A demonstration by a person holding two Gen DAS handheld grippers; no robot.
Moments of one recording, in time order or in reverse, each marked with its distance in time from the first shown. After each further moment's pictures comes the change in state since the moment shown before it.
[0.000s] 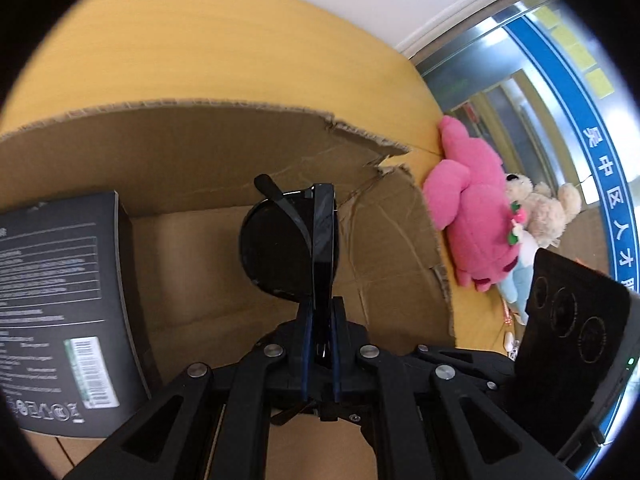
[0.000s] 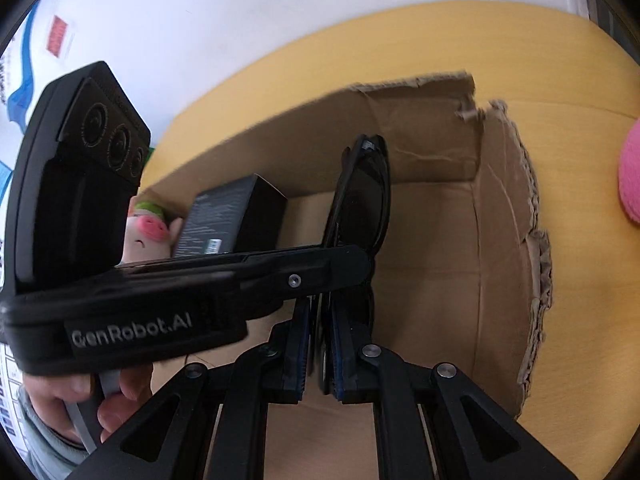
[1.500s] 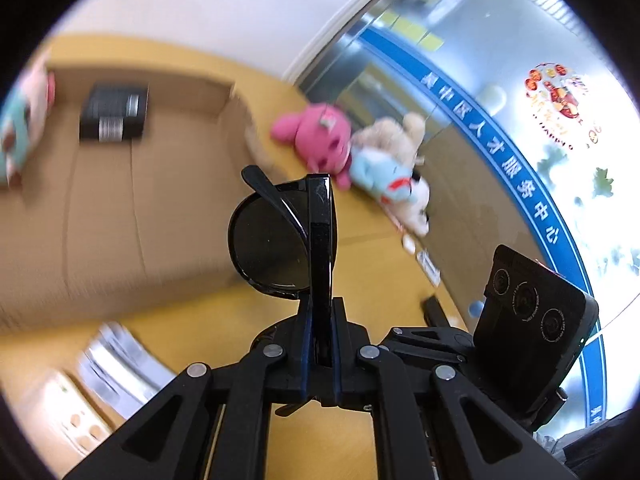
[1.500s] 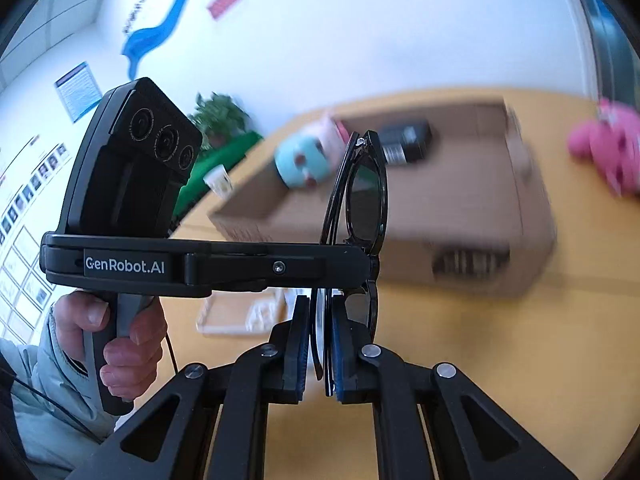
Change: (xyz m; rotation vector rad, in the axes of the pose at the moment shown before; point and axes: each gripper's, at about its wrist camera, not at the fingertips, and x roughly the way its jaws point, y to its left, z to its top) left arm -0.174 -0.080 -0.301 0.215 -0.268 -0.181; right arm -0.174 0.133 -0.306 -0.335 -0.286 0.113
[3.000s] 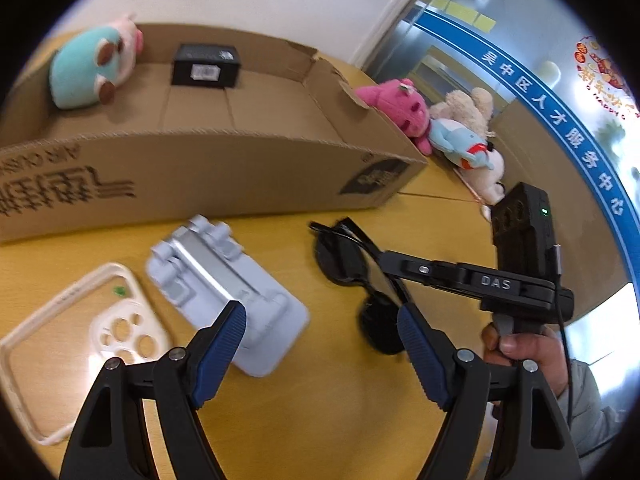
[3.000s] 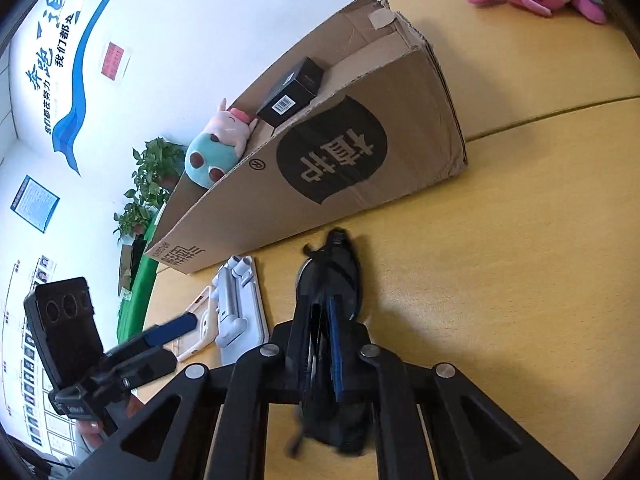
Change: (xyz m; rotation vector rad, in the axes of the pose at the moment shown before) left arm 0.015 0.051 -0.095 -0.035 0.039 0.211; right arm 0.060 -0.105 -0.062 0.478 0.079 0.018
